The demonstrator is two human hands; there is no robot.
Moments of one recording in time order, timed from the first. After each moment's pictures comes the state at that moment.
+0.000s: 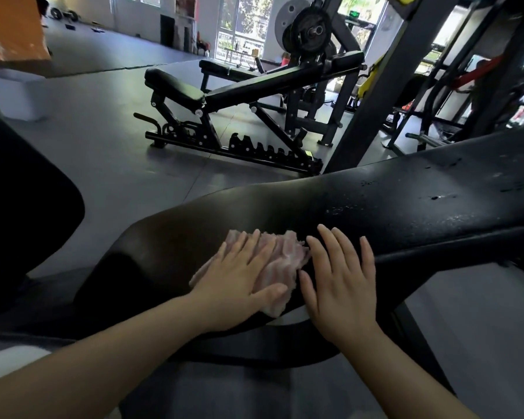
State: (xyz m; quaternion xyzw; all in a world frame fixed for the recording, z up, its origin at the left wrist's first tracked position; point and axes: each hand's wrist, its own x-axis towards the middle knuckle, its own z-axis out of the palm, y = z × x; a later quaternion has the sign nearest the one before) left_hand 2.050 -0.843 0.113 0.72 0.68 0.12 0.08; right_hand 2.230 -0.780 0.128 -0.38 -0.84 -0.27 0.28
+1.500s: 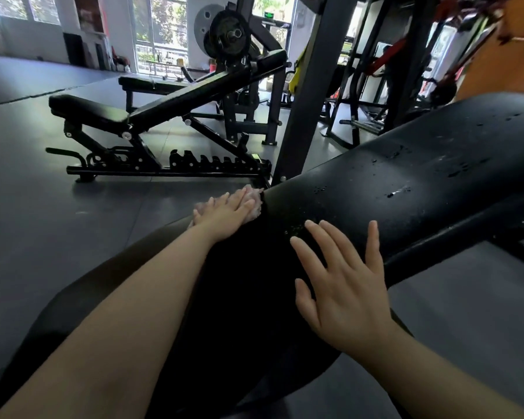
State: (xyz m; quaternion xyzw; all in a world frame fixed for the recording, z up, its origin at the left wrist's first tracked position) left_hand 2.022 -0.632 0.152 0.63 0.73 0.19 0.16; right_hand 2.243 -0.755 0.164 -0.41 -0.82 -0.30 0.26
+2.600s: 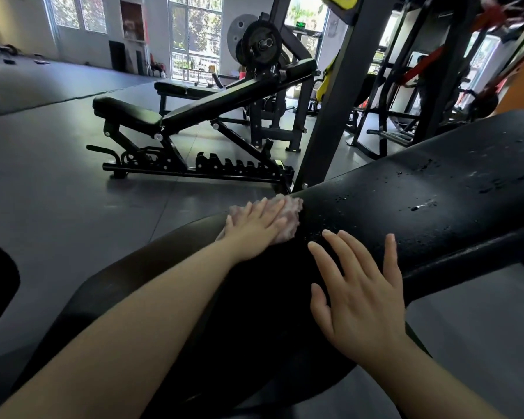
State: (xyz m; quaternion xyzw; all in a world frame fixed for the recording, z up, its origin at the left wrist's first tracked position) left_hand 2.041 -0.659 0.149 0.71 0.67 0.15 0.13; right_hand 2.242 -0.752 0.161 -0.40 -0.82 -0.29 0.29
